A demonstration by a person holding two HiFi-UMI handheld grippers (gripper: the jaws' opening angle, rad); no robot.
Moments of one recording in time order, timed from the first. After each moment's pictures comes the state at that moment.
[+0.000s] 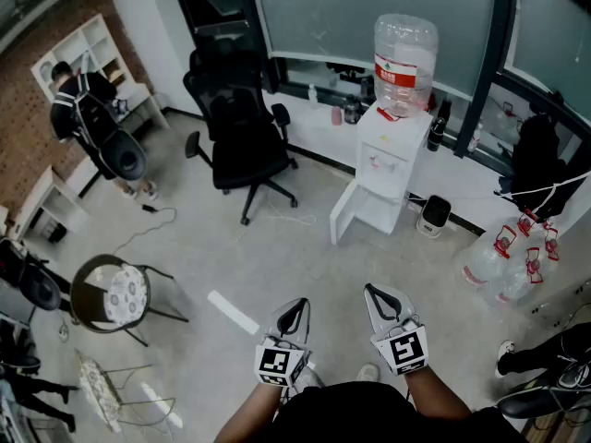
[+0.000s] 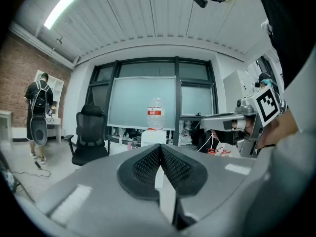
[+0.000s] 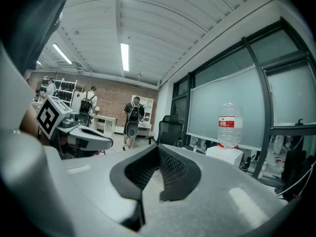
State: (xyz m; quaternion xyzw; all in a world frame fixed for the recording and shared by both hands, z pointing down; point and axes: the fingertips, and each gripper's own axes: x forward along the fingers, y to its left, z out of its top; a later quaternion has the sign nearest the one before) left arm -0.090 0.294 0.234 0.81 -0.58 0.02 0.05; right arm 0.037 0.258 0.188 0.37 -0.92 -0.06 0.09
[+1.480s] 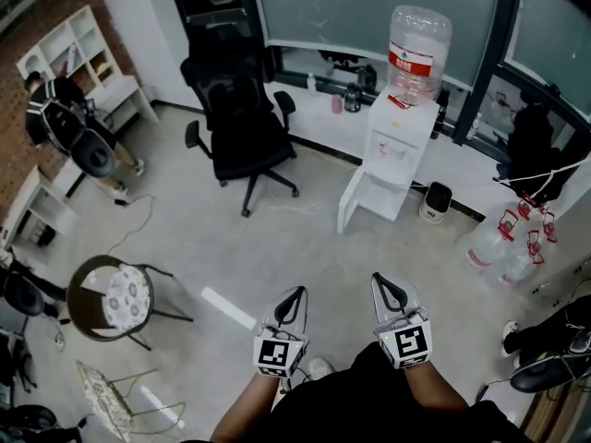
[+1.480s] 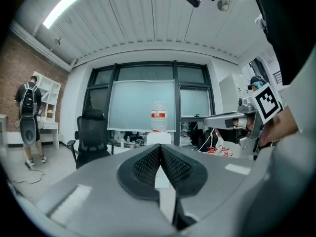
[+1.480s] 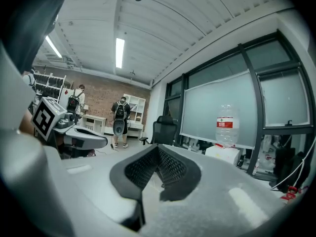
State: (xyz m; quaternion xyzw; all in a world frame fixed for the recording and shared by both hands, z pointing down) left arm -0.197 0.306 0.235 0.83 -0.56 0.01 0.02; right arm -0.048 0.277 0.197 0.43 -0.90 -0.06 0.08
